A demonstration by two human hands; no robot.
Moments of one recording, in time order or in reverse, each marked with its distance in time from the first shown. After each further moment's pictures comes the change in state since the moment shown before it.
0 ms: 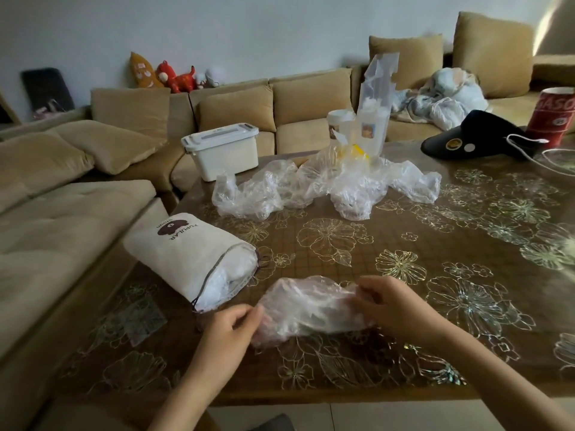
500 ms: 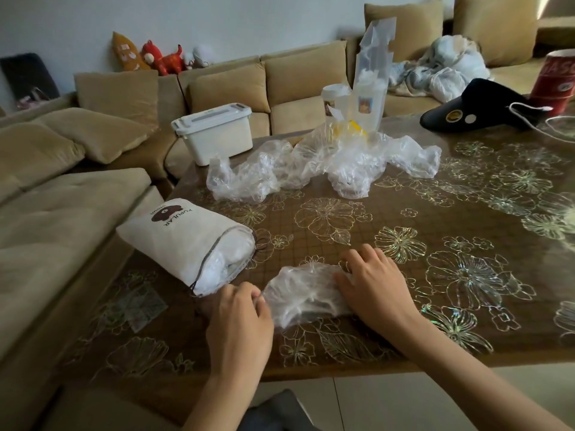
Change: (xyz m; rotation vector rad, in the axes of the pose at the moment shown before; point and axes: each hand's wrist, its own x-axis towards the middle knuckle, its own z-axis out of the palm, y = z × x) left_hand -0.008 0.018 0.028 0.595 0.306 0.008; right_hand 0.011 -0.005 0.042 -0.484 0.319 0.077
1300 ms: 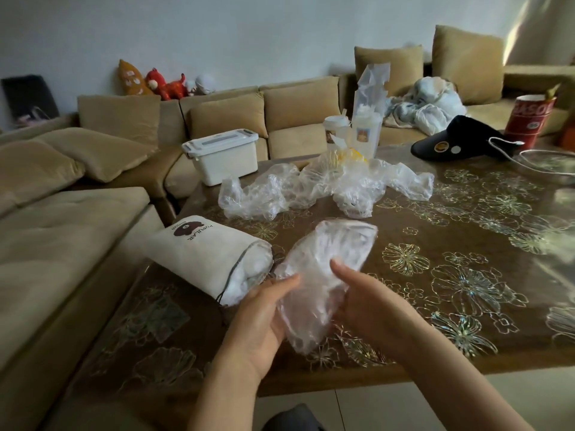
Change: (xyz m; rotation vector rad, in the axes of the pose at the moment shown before) left_hand 0.008 0.001 -0.048 -1.420 -0.620 -0.379; right_hand -0.018 -0.064 -0.042 1.617 -0.470 0.407
